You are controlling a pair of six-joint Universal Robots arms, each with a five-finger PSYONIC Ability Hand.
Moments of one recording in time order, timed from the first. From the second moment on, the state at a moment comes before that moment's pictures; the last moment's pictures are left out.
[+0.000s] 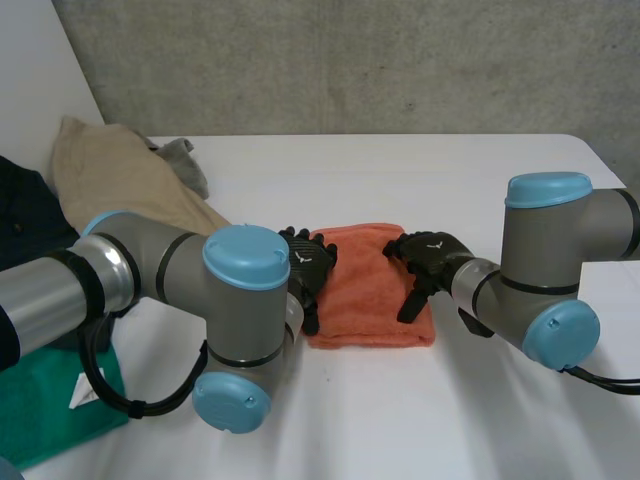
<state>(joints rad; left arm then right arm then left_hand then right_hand) 3.95 -2.37 -1.17 3.21 -1.79 3.55 1.99 -0.82 1.20 0.14 1.36 2.91 0.20 0.20 0.21 0.20 0.05 0.17 0.21 0.21 0.23 0.07</state>
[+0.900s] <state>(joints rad) 4.06 -2.05 -1.38 3.24 -1.46 3.43 1.95 -0.88 1.41 -0.01 1.22 3.24 0.20 0.20 0.21 0.20 0.05 0.17 0.22 0.22 0.23 0.07</state>
